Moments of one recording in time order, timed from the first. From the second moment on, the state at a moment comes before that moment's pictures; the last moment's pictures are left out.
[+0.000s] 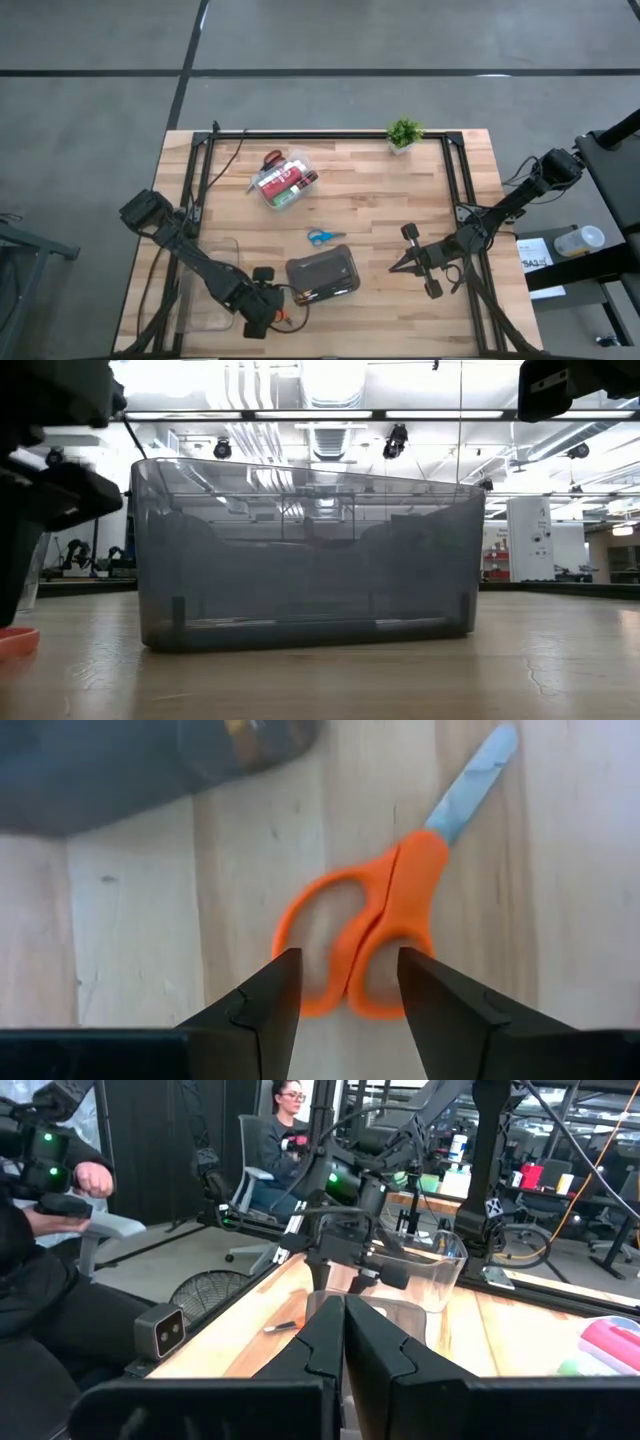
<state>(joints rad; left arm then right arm) -0.71 1.80 1.01 -0.45 -0.13 -0.64 0.62 1.06 0.22 0.84 0.29 -0.09</state>
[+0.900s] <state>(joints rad) -0.45 1.74 0.95 -0.74 -0.21 -0.65 0.62 1.06 0.22 0.84 0.29 -0.09</state>
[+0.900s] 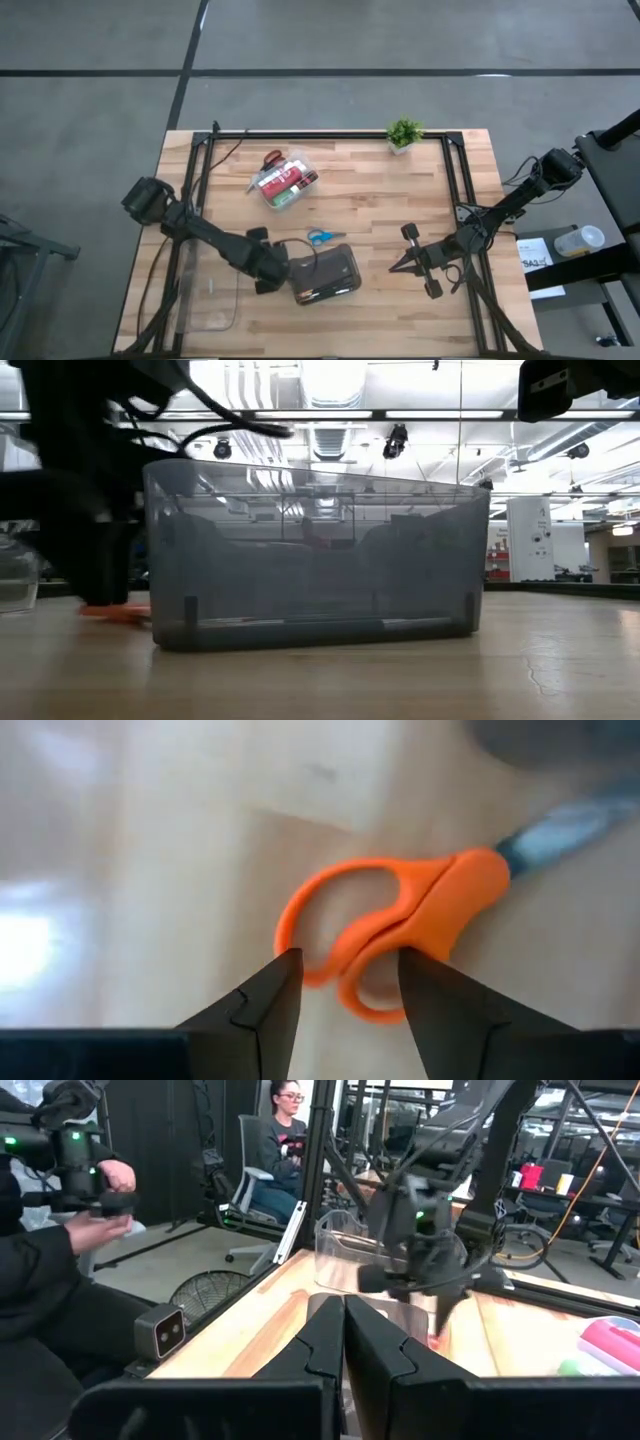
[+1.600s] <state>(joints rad) -0.40 1.63 0.95 -0.76 -0.26 -0.70 0.62 1.06 0.22 0.84 0.29 -0.09</state>
